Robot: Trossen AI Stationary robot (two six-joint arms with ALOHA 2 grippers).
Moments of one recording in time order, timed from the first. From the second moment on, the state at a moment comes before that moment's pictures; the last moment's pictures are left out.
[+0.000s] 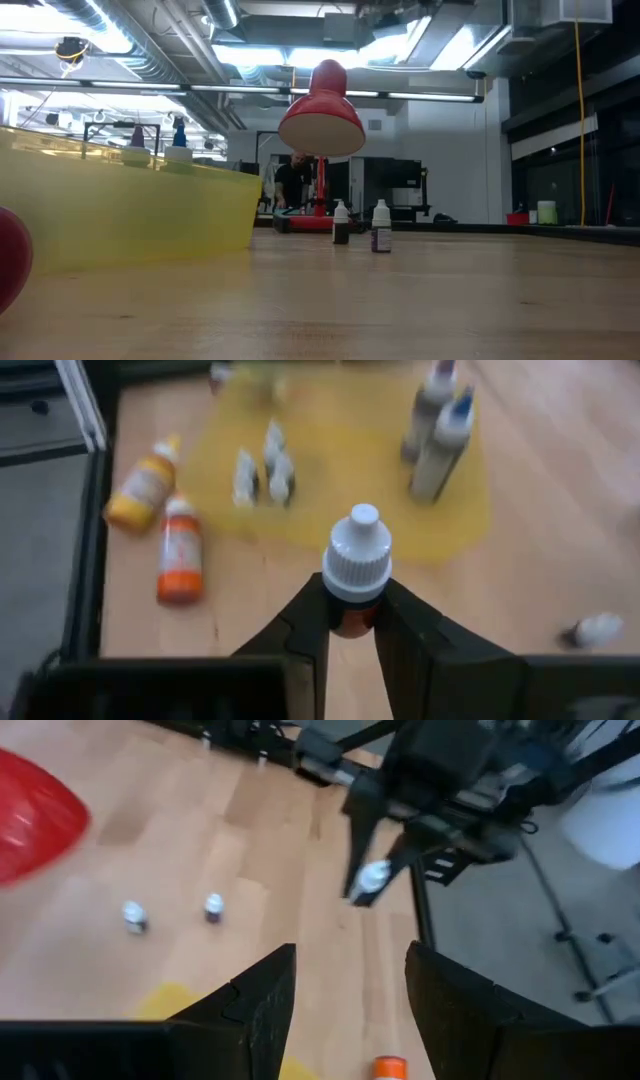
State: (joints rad) left arm -0.52 1.07 1.04 -0.50 -0.35 -0.59; right arm 0.56 1.88 1.54 -0.47 0.59 0.56
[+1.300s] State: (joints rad) left arm -0.23 1.19 1.27 -0.61 -0.18 -0.33; right arm 0.27 1.88 1.83 -0.49 0.42 0.22
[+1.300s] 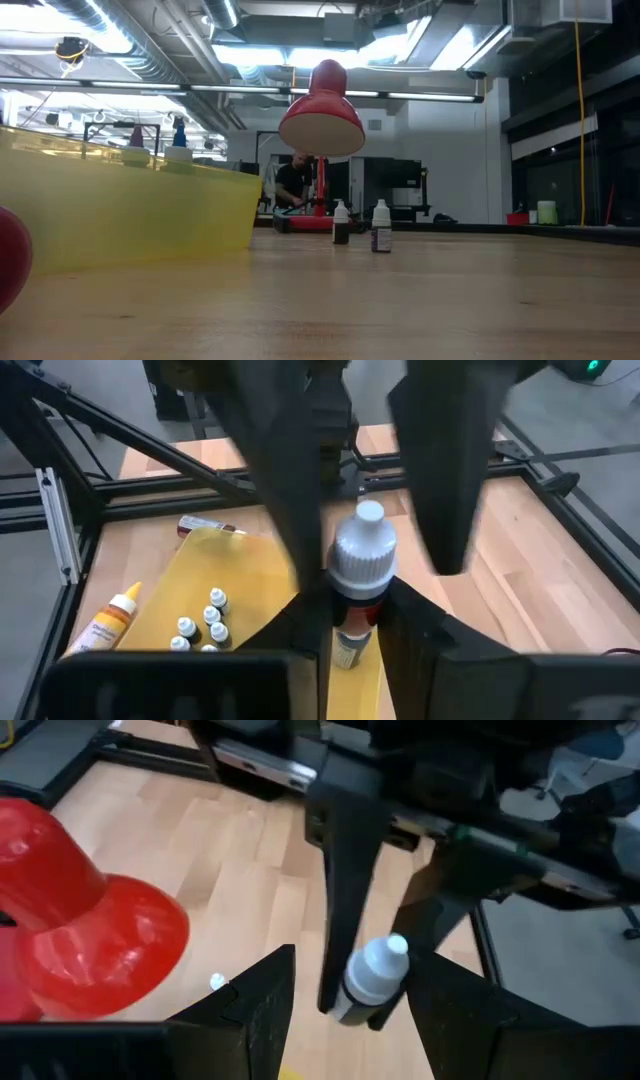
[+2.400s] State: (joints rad) left arm -0.24 1.20 1.27 -0.60 -0.21 -0.36; right arm 0.27 1.88 1.83 -0.50 0.37 0.20
